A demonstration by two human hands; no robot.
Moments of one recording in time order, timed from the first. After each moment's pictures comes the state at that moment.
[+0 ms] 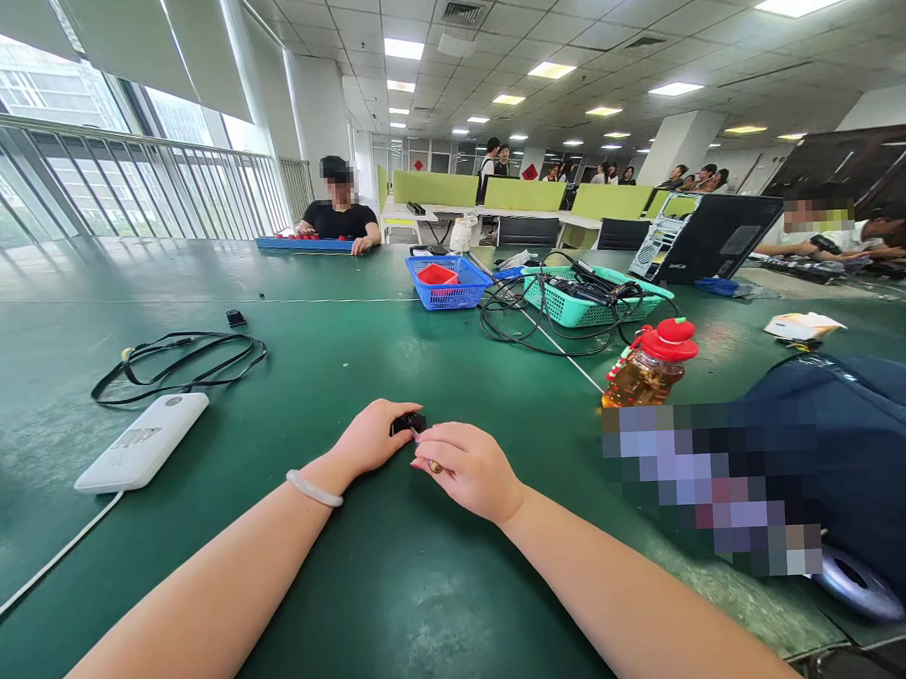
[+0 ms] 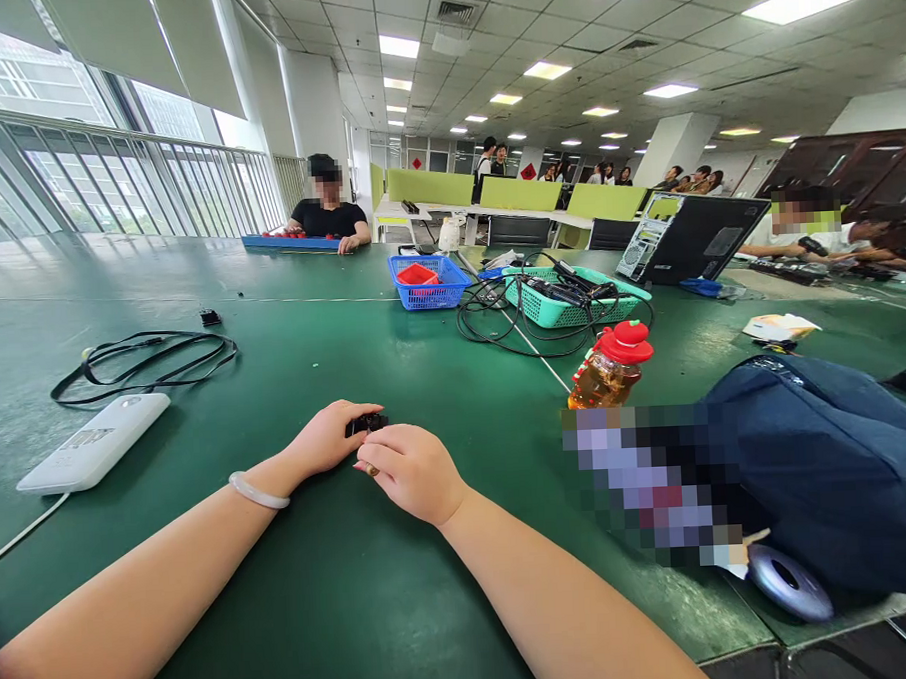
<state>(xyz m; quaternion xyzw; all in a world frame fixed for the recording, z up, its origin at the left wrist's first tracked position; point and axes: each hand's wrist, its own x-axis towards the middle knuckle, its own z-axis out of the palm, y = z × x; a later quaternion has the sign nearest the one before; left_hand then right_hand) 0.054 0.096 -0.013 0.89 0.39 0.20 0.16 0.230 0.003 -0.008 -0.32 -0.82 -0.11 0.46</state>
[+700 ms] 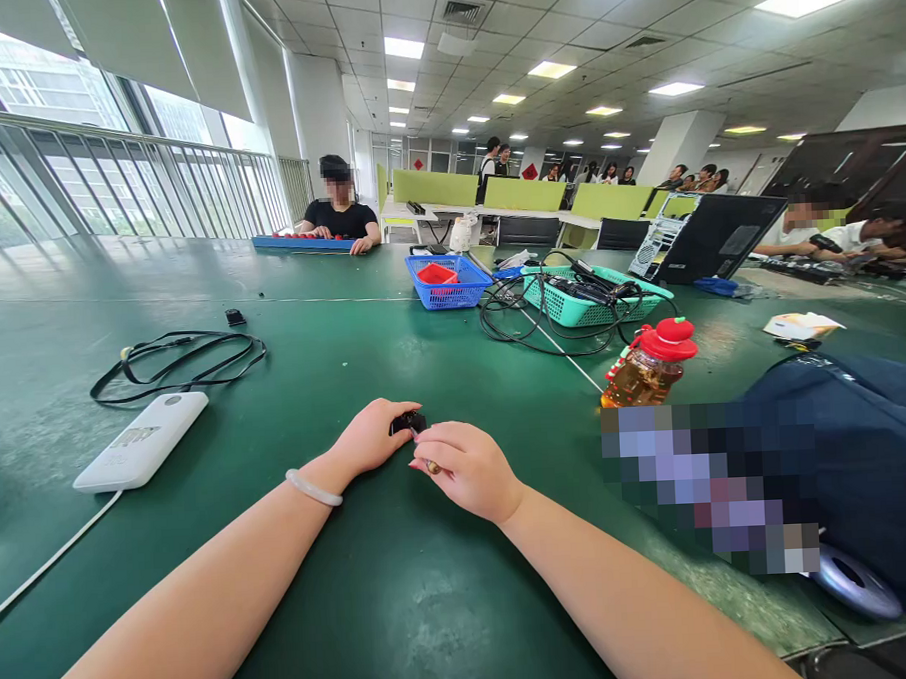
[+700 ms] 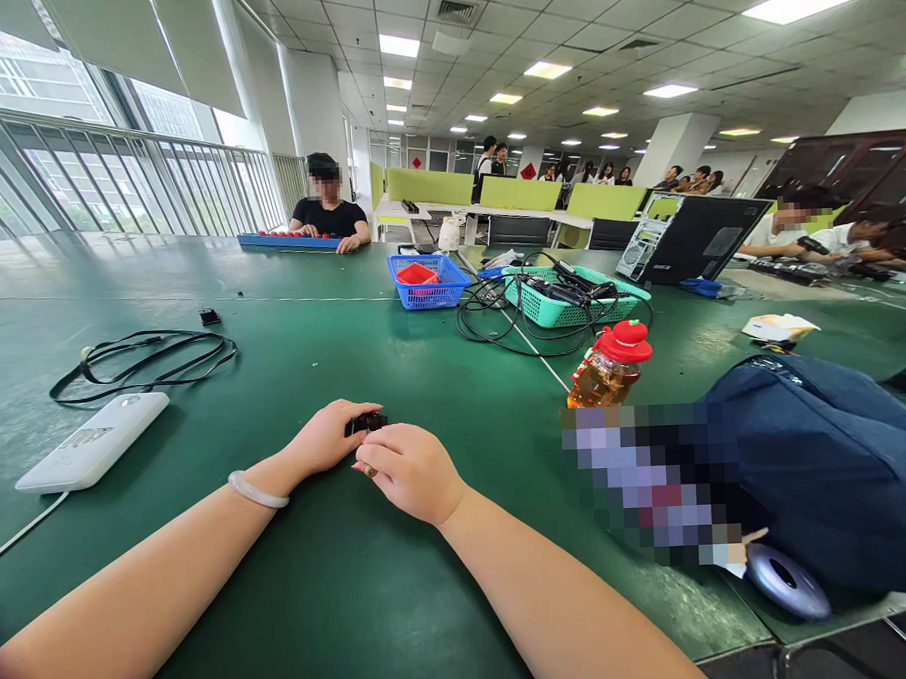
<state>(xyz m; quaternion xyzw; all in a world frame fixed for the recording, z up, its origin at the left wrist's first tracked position) 0.055 0.095 -0.012 0.89 0.39 0.19 0.15 0.229 0.002 -0.007 -0.31 -0.82 -0.12 0.46</state>
